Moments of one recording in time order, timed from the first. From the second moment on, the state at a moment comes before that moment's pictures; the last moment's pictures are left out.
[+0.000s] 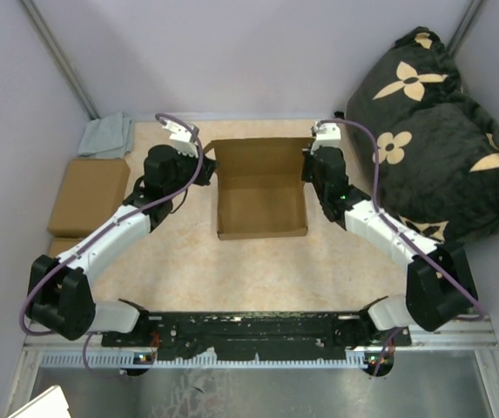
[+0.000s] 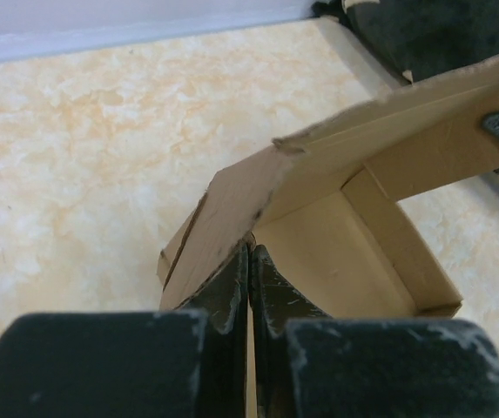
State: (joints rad) left arm -0.44 1.35 0.98 0.18 0.13 -0.23; right arm 0.49 1.40 0.97 0.14 0.34 0.18
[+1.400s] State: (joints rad) left arm -0.53 0.53 0.56 -0.37 -0.11 -0.65; right arm 0.58 0.52 0.48 -0.42 0.03 0.53
